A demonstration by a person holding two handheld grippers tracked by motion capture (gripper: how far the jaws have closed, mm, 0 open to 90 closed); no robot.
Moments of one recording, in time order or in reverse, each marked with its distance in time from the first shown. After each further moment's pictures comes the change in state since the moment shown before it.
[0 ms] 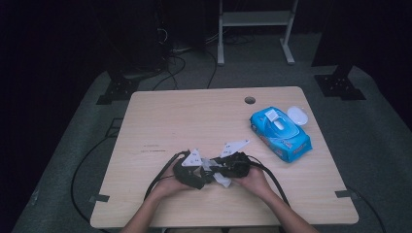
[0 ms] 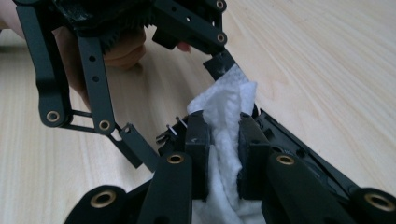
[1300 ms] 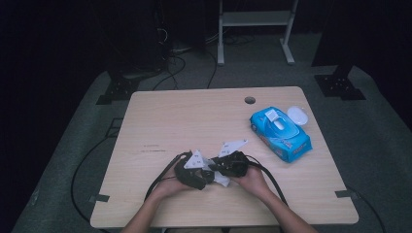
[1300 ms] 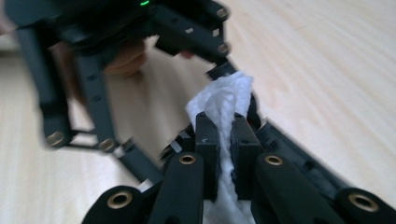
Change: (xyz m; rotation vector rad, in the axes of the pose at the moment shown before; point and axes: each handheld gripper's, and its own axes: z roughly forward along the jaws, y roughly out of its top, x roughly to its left) left arm -0.005 0.004 0.002 0.006 0.034 0.061; right arm 0.001 0.006 0.002 -0.003 -0.012 -0.004
